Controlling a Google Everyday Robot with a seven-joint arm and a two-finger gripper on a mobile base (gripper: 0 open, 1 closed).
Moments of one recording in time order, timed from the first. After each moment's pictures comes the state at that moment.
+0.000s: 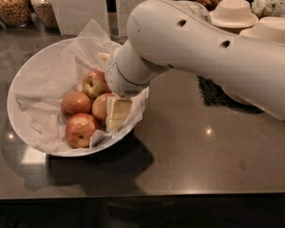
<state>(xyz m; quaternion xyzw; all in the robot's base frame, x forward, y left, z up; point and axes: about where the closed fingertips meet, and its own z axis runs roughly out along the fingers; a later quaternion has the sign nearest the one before) 0.519 0.088 0.878 -0.76 0.55 0.01 0.34</state>
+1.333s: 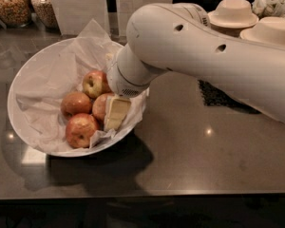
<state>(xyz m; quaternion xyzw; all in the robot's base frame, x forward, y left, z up) 0.527 0.081 0.873 -0.72 0.61 0.02 0.33</state>
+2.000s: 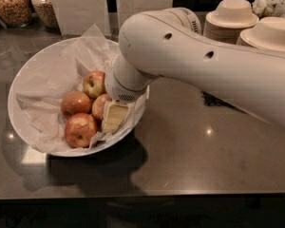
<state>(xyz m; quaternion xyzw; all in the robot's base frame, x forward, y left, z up) 0.524 0.078 0.854 -0.71 0.63 0.02 0.30</state>
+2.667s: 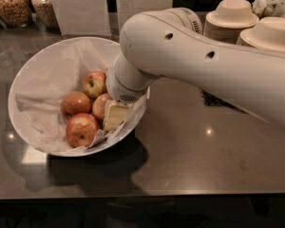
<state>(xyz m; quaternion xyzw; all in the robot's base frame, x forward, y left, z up) 0.524 0.078 0.854 -0.71 0.63 0.02 0.30</state>
